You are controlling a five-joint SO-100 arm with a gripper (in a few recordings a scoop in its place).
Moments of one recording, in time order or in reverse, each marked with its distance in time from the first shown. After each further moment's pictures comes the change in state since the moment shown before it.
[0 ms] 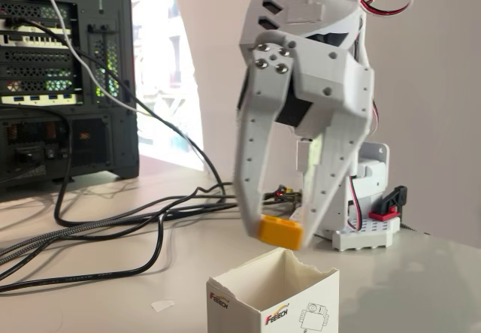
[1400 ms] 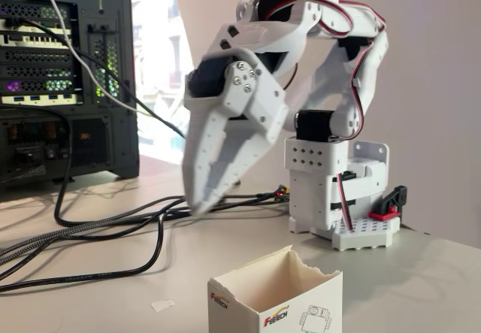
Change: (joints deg) arm 22.5 23.5 18.4 1.1 -61.3
